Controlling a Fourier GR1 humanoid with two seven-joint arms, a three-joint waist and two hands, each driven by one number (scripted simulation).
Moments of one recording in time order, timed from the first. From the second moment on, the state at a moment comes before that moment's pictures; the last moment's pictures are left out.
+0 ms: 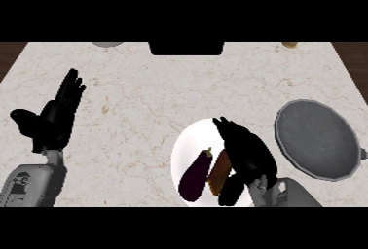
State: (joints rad) left arm -0.23 0.25 0.03 -1.46 0.08 0.12 0.07; right arm -0.35 -0.24 0.60 -1.76 0.51 0.33 1.01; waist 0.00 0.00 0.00
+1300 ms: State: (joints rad) left arm -0.23 0.23 0.07 -1.46 0.05 0.08 0.07; right arm -0.29 -0.12 0.57 -1.52 0.67 0.46 0.93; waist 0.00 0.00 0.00
